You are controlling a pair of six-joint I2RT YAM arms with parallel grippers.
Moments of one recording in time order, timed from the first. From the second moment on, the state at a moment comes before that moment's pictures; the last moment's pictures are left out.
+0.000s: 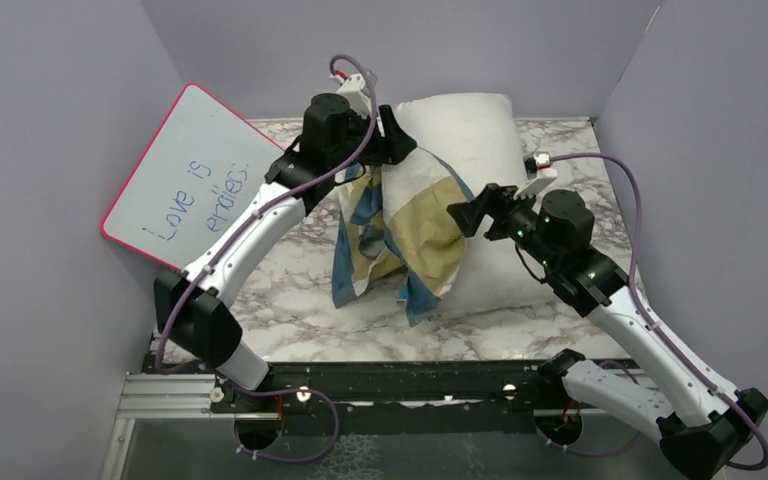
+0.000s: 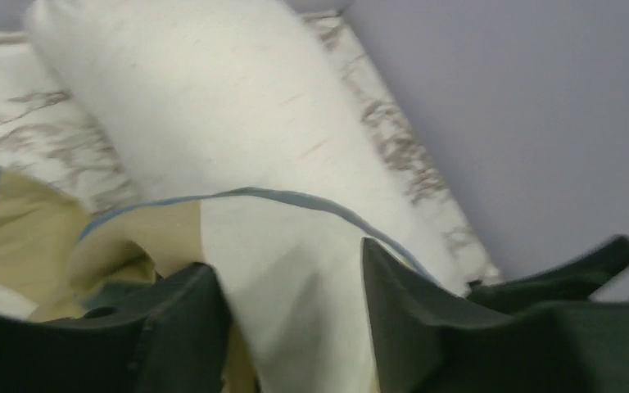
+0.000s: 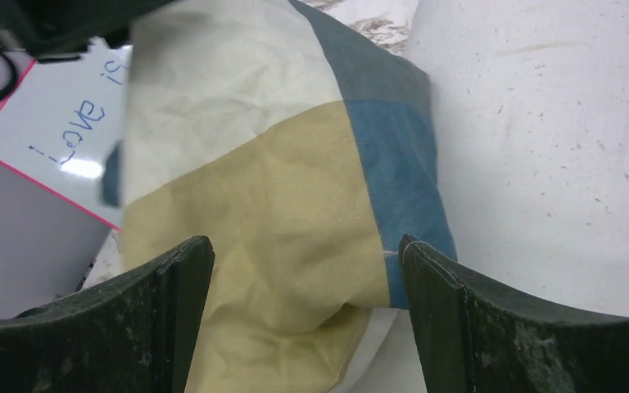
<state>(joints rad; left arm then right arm) -0.52 1.49 1.51 -0.14 0.26 -0.51 0.56 0.89 0.91 -0.19 0.01 0.46</state>
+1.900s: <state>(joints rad) -0.32 1.64 1.21 -0.18 0.51 -0.58 1.16 1.46 0.60 0.38 0.09 -0.91</state>
